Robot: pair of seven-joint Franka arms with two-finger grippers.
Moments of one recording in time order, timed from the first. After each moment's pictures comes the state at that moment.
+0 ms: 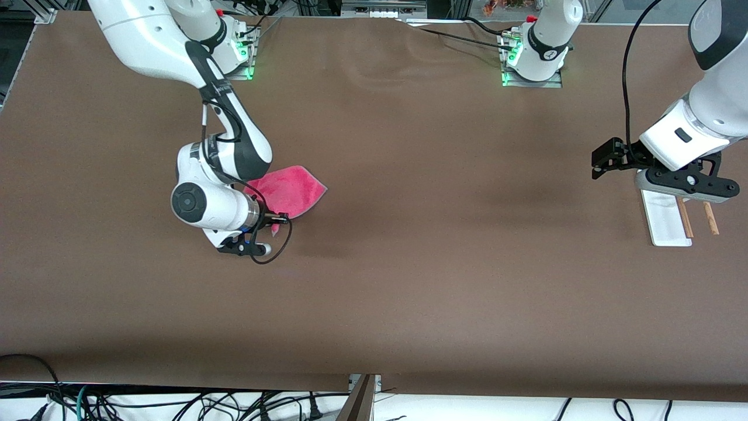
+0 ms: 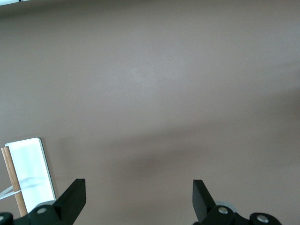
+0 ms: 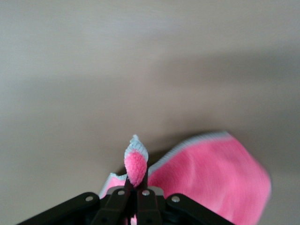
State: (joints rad) left arm 0.06 0.10 -0.18 -1.59 0.01 1.71 0.07; right arm 0.31 0.59 0.06 -1.62 0.30 2.07 0.34
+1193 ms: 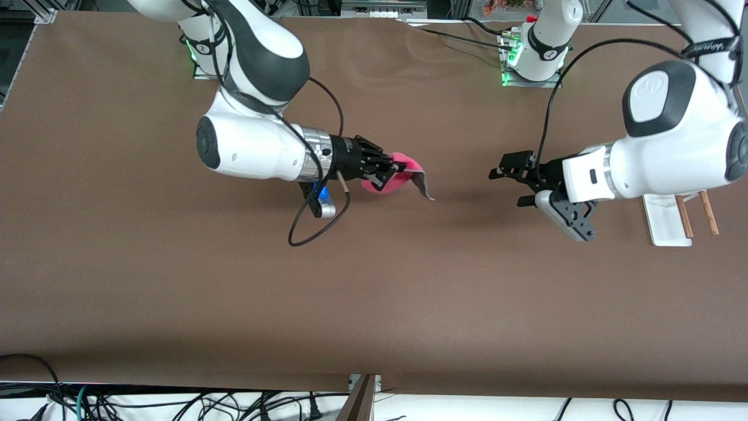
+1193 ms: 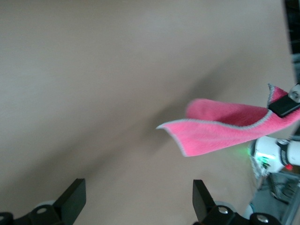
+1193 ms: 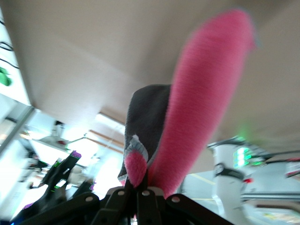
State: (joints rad) left arm 0.00 0.36 -0.21 -1.52 -0.59 1.72 0.45; right arm 0.33 0.58 0.40 -1.27 0.73 2.14 1.34
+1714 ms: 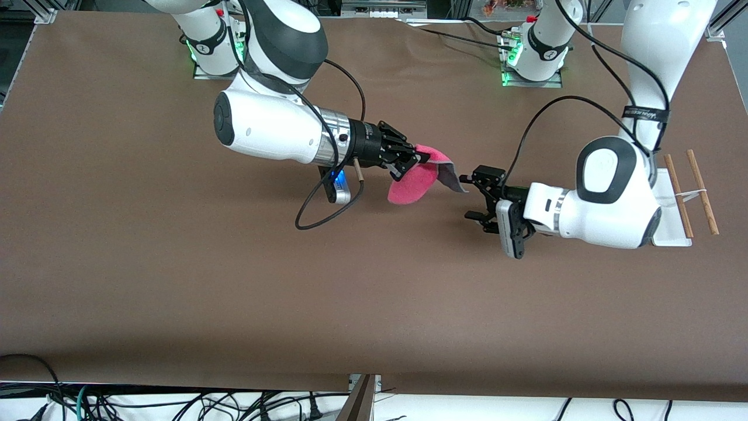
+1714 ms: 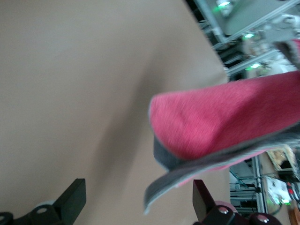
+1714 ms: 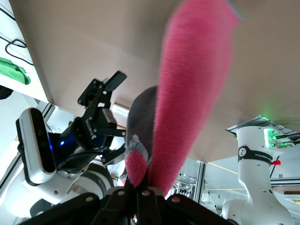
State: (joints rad) left arm -0.02 0.55 -0.24 -1.52 -0.83 1.69 1.01; right arm 0.34 0.58 0.45 -1.27 0.73 2.22 1.41
